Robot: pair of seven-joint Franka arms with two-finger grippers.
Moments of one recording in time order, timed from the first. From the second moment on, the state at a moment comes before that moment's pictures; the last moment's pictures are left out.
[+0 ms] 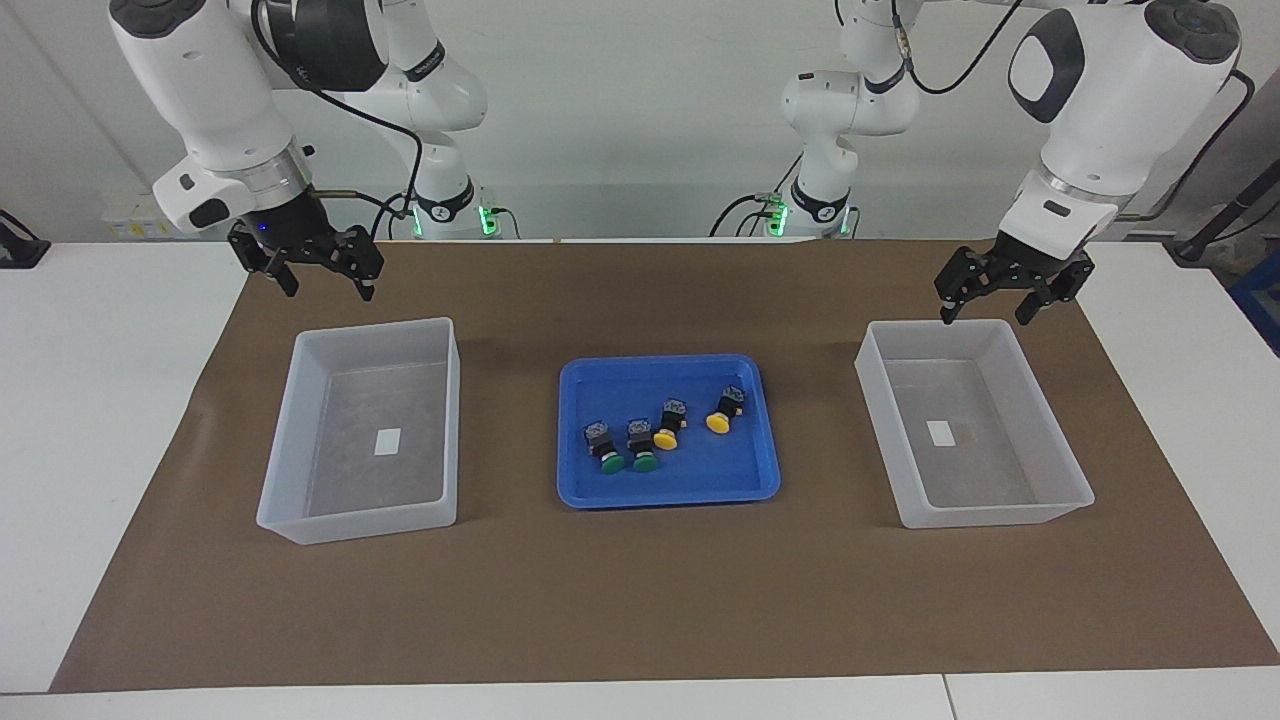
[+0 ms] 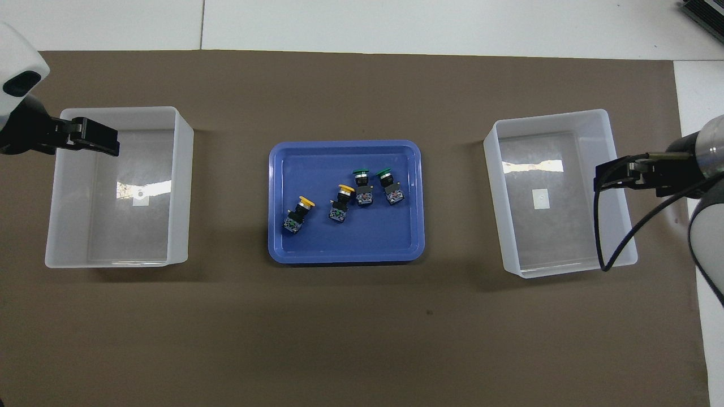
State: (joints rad) left arm -0.18 0.11 0.10 -1.49 -0.02 1.65 0.01; right arm -0.03 -0.02 0.06 -1.67 -0.01 1.65 0.13
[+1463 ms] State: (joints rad) left arm -0.43 0.20 0.09 -1.73 -0.02 1.99 -0.19; right arm 0.00 -0.02 0.06 -1.67 -0.01 1.65 0.14
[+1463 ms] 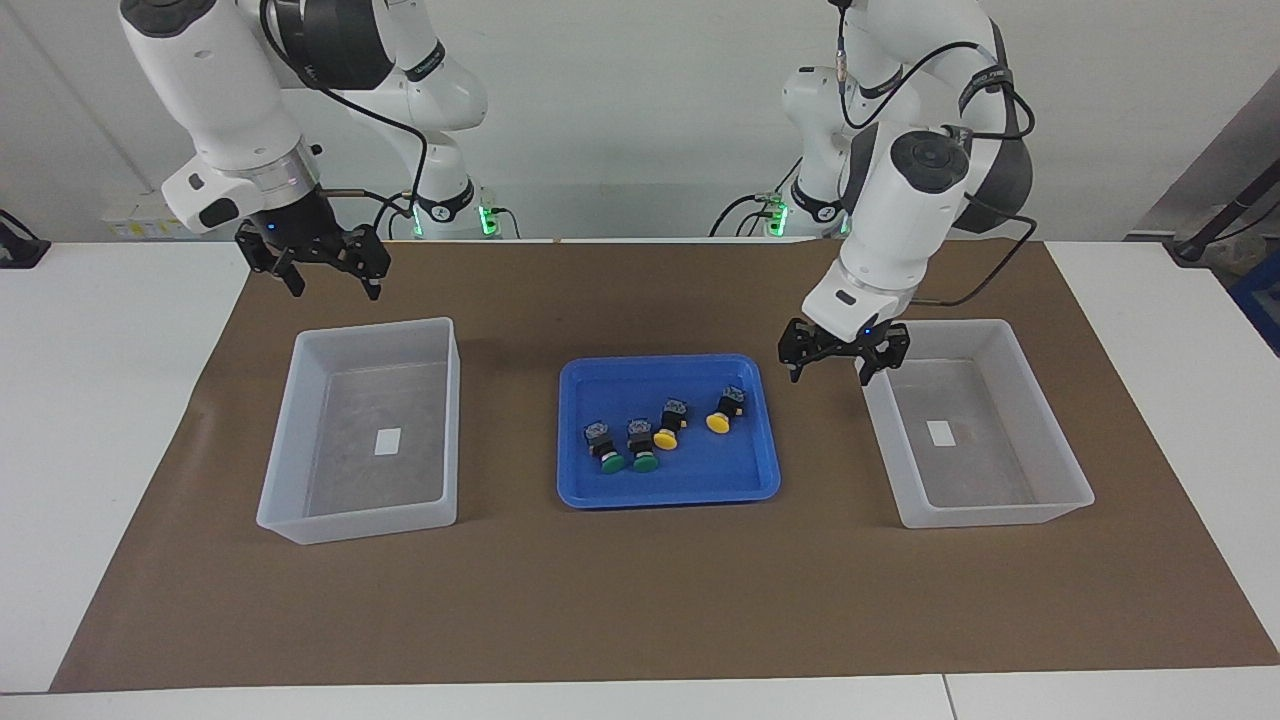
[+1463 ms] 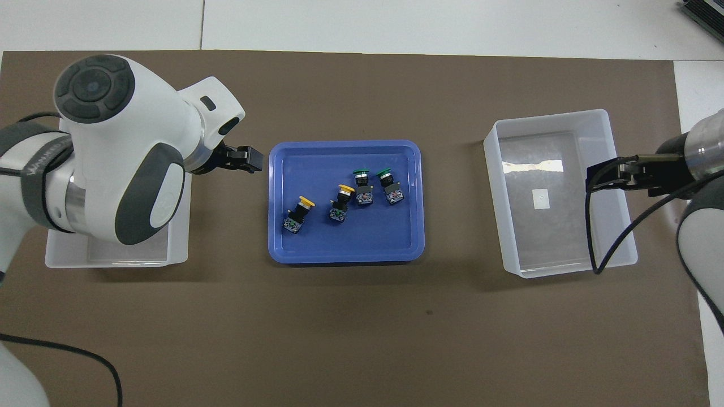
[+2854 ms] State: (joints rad) left arm -0.61 0.30 0.08 -1.97 -0.02 2.38 -0.22; right arm 0.03 -0.03 0.06 -1.63 -0.01 1.59 0.17
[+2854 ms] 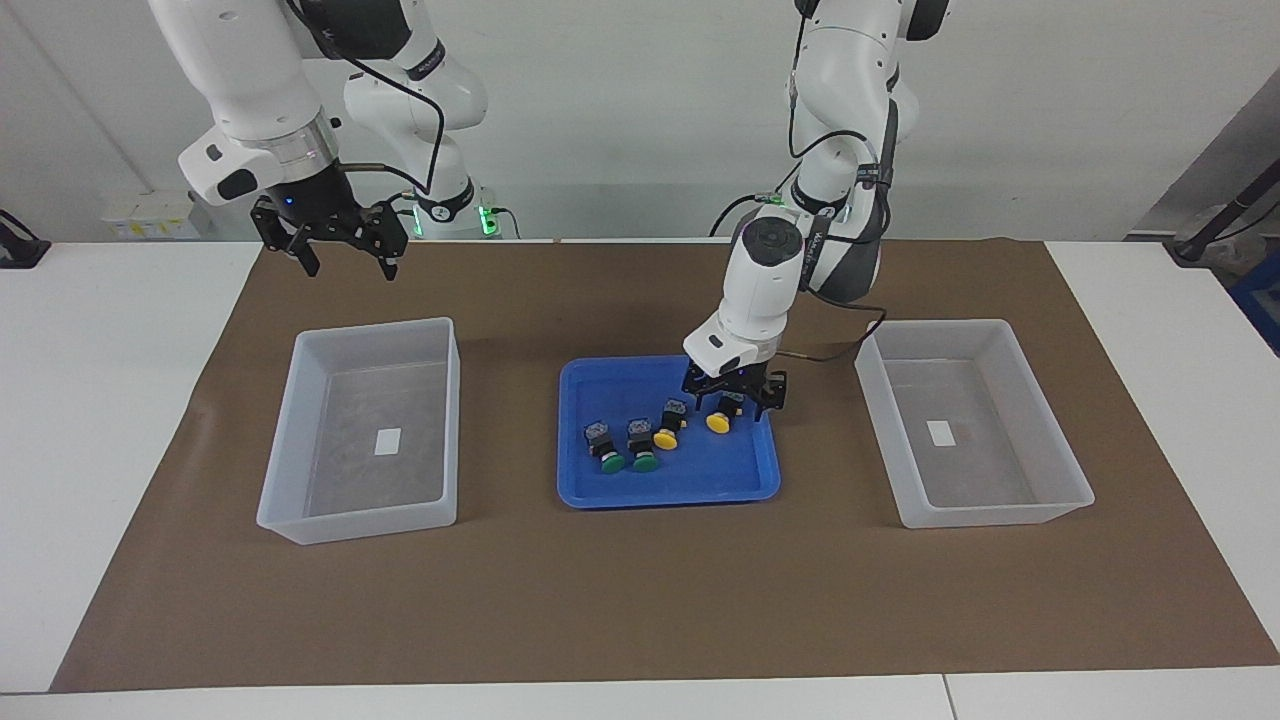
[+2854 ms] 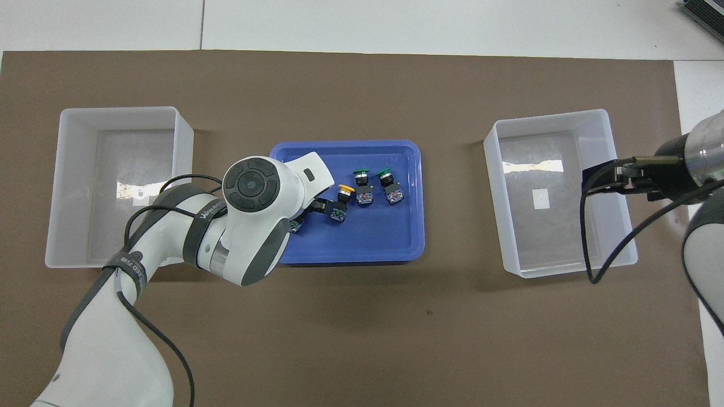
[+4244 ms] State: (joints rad) left arm -0.64 0.30 0.09 -2.04 -0.02 2.41 -0.18; right arm 0.08 -0.04 0.06 -1.70 -0.01 1.71 0.18
